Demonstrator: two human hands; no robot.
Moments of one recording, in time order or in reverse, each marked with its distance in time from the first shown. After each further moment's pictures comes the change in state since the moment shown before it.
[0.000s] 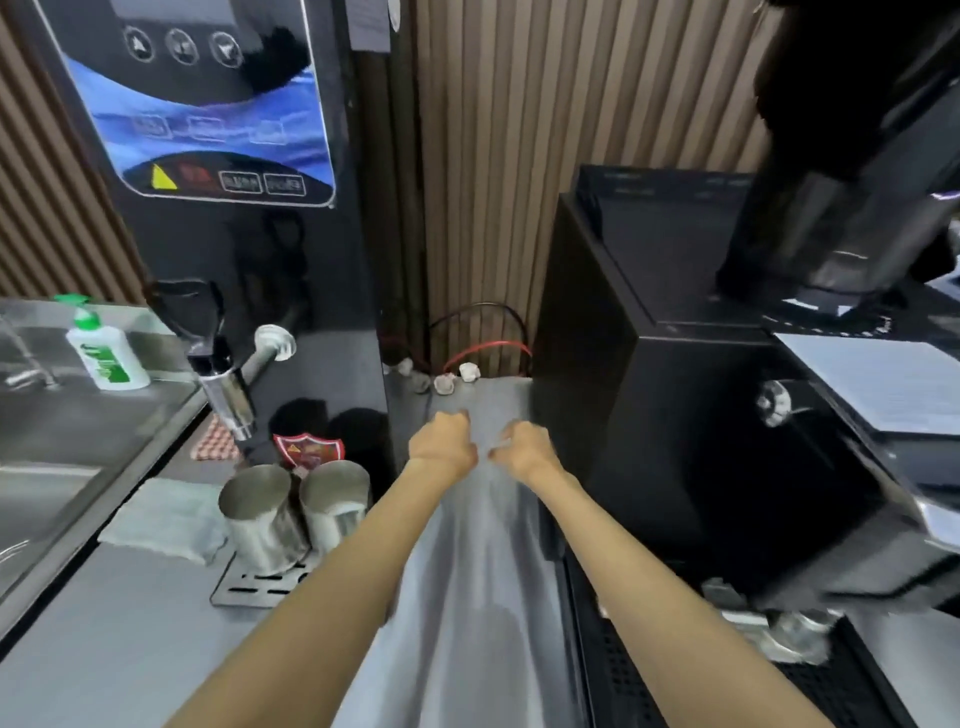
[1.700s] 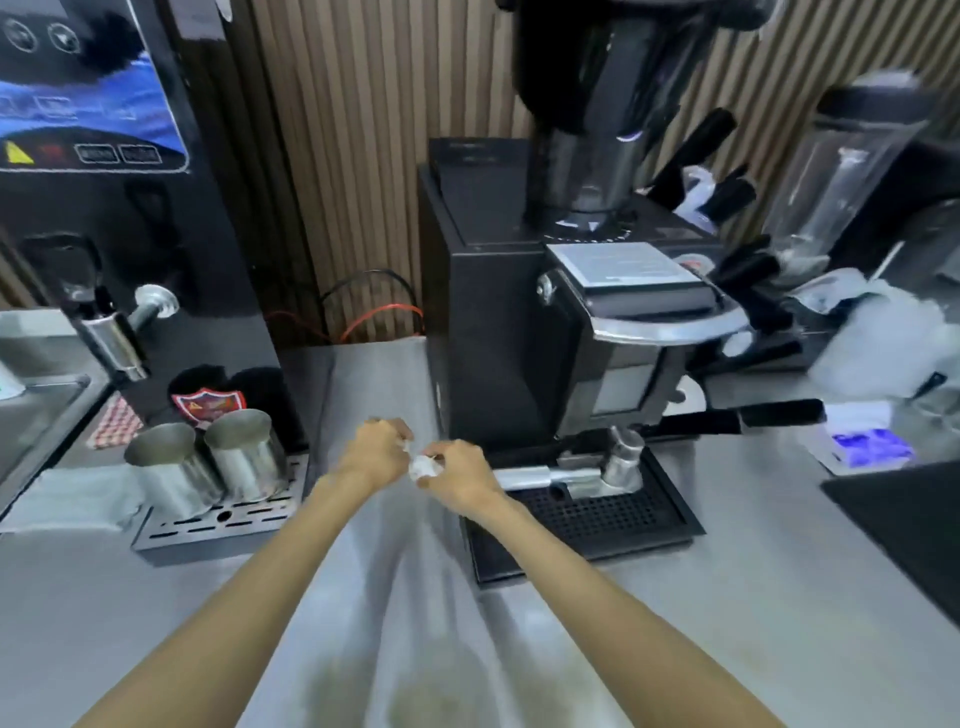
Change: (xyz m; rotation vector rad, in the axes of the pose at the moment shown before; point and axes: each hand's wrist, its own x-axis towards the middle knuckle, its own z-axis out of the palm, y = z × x) left_hand -0.118 0.026 0.033 -0.087 -0.058 0.178; right_hand -0.167 0.062 -0.001 0.185 0.037 -0.093
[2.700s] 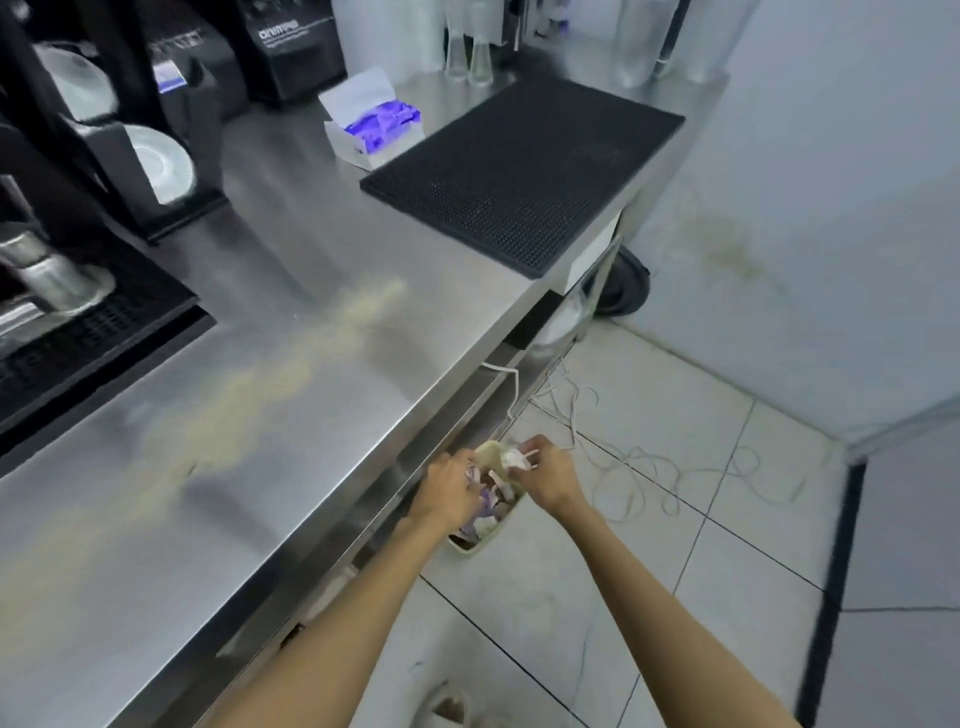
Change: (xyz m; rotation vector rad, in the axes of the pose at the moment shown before) left_hand -0.257 0.265 0.440 0.072 -0.685 0.481; right_hand -0.383 0.451 -0.068 0.345 0.593 0.886
